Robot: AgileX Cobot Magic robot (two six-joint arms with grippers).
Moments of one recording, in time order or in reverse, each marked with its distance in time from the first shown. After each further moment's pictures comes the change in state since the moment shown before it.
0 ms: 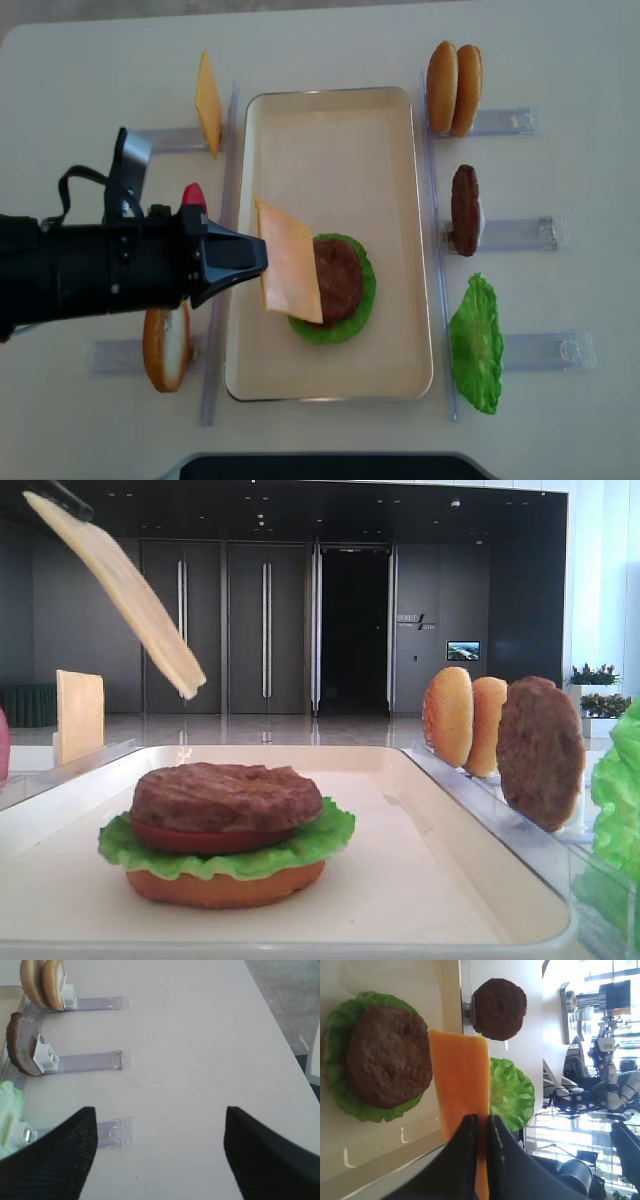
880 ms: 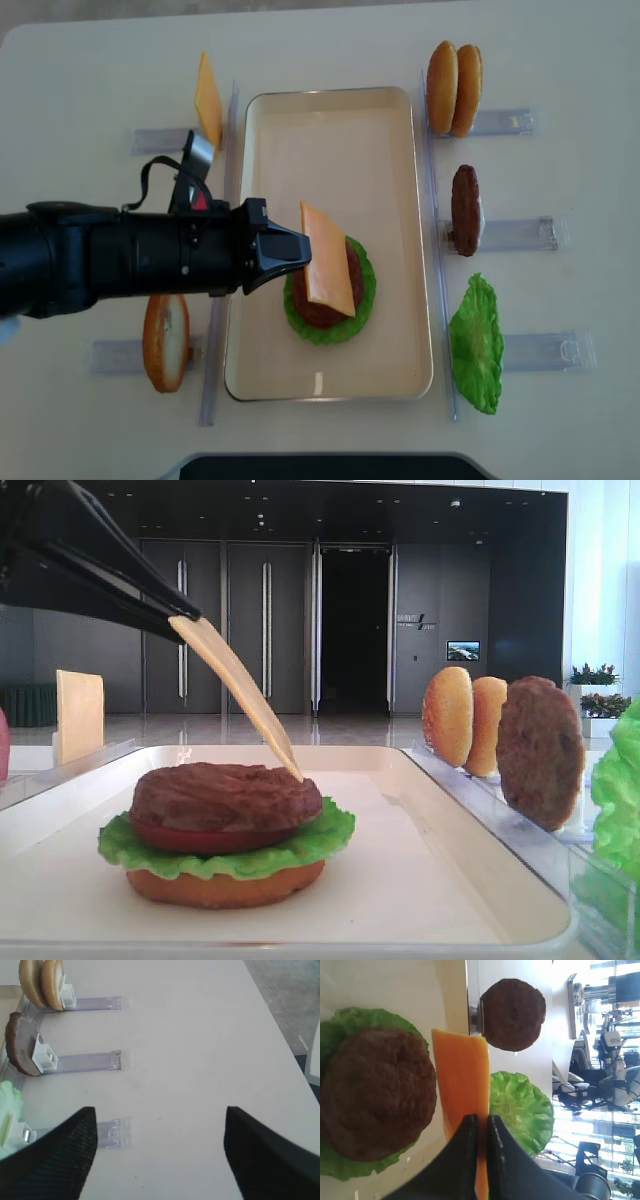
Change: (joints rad) left arm -0.159 0.277 -0.059 -0.266 -0.087 0.265; right arm 0.000 0.000 0.000 -0.002 0.000 0.000
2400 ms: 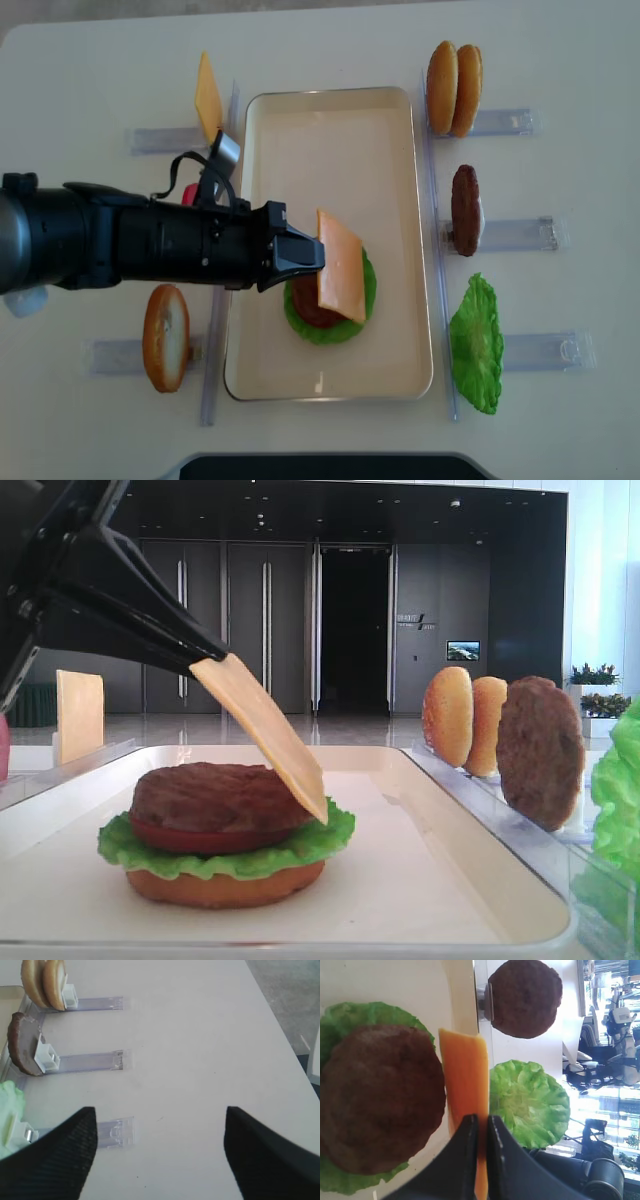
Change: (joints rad) left arm -0.013 0.117 -0.067 0.049 0.037 0.031; right arm 0.000 0.000 0.000 0.005 0.000 0.000
